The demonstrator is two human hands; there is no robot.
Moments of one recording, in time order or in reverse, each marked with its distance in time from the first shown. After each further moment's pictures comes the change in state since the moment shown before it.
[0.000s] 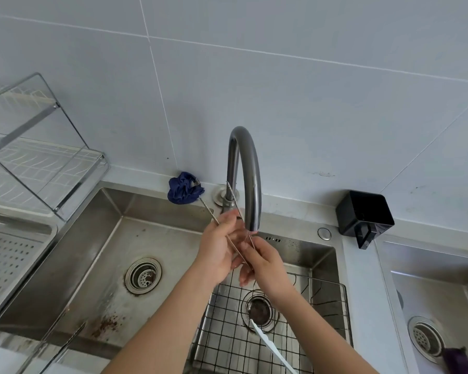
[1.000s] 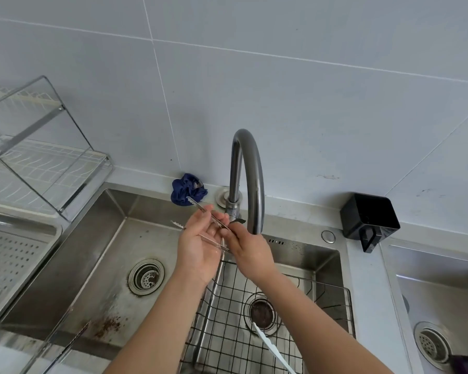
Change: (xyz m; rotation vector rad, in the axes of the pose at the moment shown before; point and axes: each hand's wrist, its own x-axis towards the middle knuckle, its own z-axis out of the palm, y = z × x) left_hand -0.004 0.020 -0.023 -0.356 0.007 0.212; right_hand 0.040 -0.018 0.026 -0.800 0.075 -0.163
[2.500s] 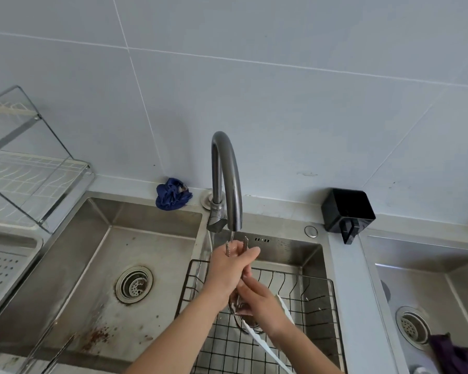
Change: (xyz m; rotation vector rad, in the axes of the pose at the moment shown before) left_hand -0.037 -0.066 0.021 0.837 -0.055 -0.147; right_hand -0.101 0.052 0.004 0.750 -0.174 0.420
